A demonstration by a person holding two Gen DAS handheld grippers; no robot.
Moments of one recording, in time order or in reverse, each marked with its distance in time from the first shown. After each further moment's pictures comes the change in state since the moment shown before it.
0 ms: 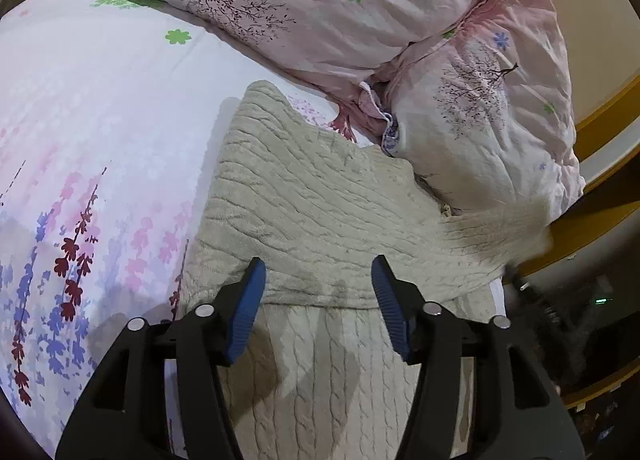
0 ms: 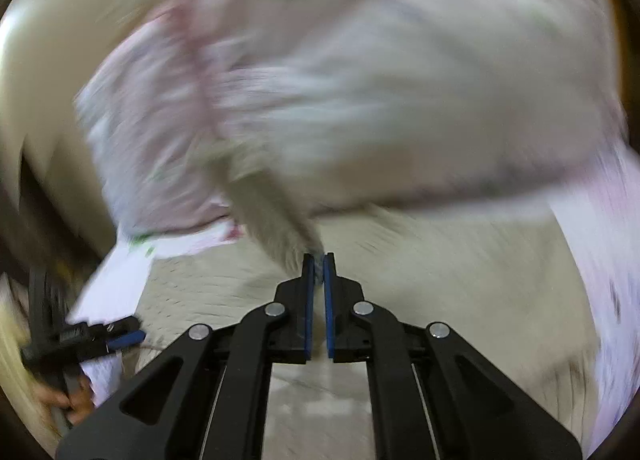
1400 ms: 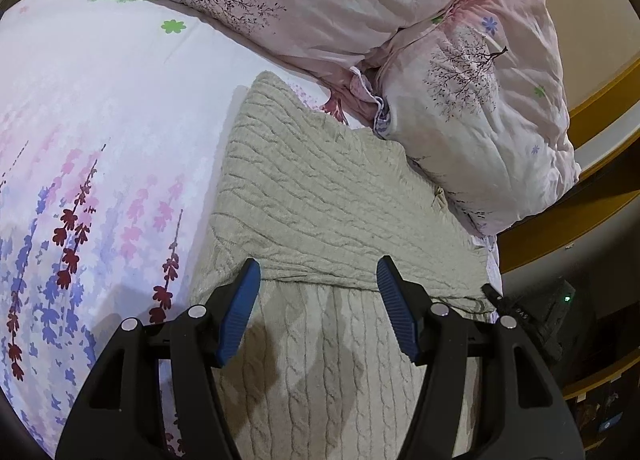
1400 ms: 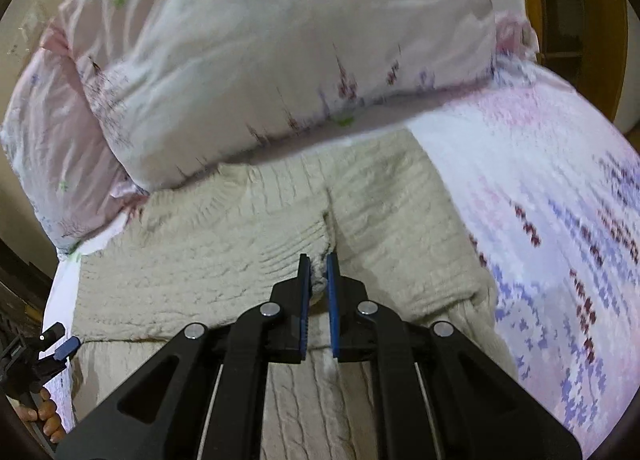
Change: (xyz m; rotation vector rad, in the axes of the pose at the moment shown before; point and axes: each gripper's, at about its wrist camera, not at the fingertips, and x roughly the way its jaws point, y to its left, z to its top) left arm -0.005 -0.005 -0.012 0.012 0.026 -0.007; right arm -0.007 -0.066 -0.012 0.105 0.071 -0.237
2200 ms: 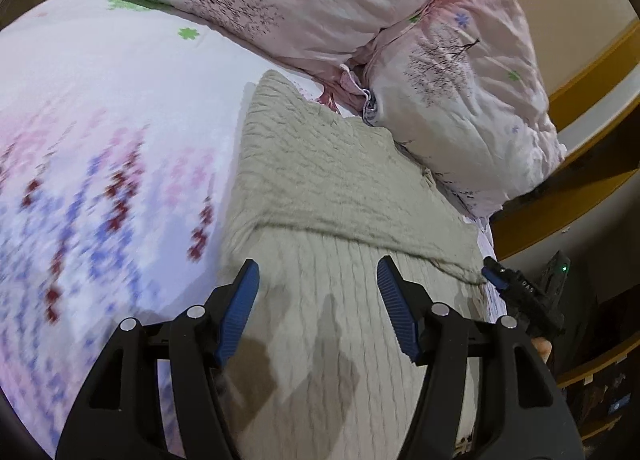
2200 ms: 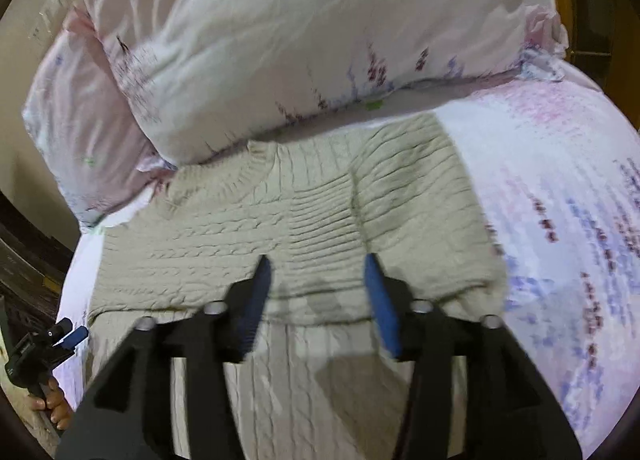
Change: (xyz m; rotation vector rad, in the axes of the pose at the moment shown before) left arm -0.047 0.004 -0.030 0.048 -0.009 -0.010; right arm -0.033 -0.008 0.000 -0.079 0.024 0.121
